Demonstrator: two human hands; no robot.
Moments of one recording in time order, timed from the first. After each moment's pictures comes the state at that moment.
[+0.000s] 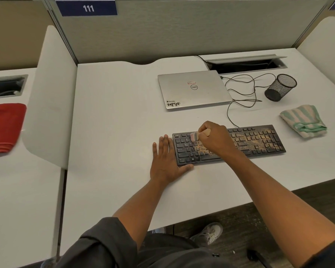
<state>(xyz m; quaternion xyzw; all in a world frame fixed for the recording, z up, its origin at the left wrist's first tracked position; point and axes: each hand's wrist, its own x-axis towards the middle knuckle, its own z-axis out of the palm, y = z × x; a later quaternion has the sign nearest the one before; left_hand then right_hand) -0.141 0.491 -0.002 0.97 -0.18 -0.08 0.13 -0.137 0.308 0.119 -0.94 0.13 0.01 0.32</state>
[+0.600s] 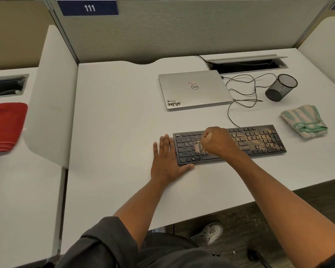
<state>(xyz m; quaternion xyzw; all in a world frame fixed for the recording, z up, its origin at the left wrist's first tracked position) -0.142 0.491 -0.004 0.97 -0.18 -0.09 0.13 -0.140 0.309 0.121 -0.95 0.14 0.07 0.26</state>
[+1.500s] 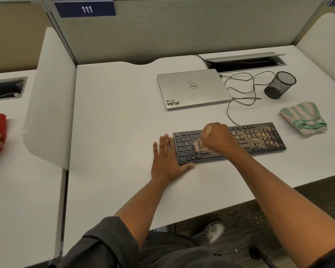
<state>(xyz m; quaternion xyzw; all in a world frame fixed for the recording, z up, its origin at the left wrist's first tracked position) -0.140 0.491 -0.005 0.97 -0.18 -0.09 0.13 -0.134 0.311 0.126 -0.94 0.17 0.07 0.29</state>
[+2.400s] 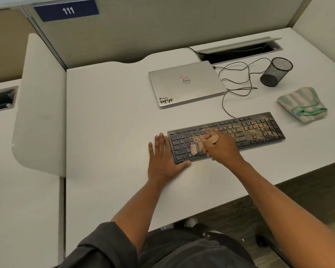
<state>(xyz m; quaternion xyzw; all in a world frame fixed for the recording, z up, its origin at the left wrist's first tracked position) -0.141 0.490 -0.003 0.97 -0.18 -0.09 0.12 -0.179 0.294 0.103 -0.89 0.21 0.02 0.41</state>
